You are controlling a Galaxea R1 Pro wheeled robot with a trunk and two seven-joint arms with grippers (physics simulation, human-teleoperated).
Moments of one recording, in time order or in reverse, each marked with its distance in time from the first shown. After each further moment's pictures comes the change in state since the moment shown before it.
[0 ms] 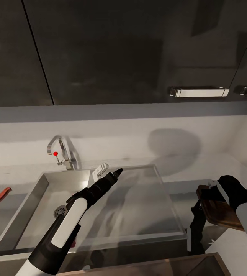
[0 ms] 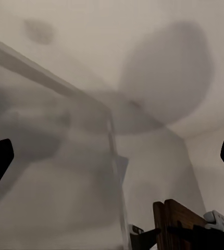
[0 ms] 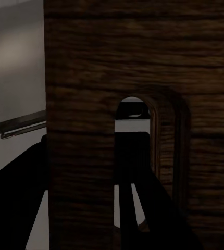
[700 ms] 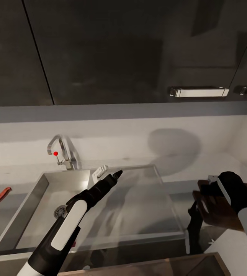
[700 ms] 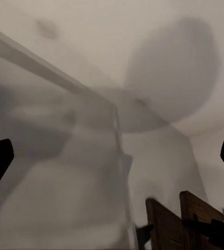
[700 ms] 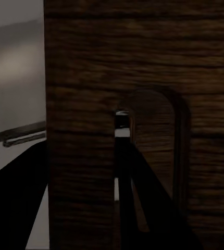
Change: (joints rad) left arm 0.016 0.001 0.000 -0.001 -0.012 -0.002 0.002; right arm 0.073 -0.001 -0.002 -0.239 -0.004 0.110 0.006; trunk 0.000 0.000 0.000
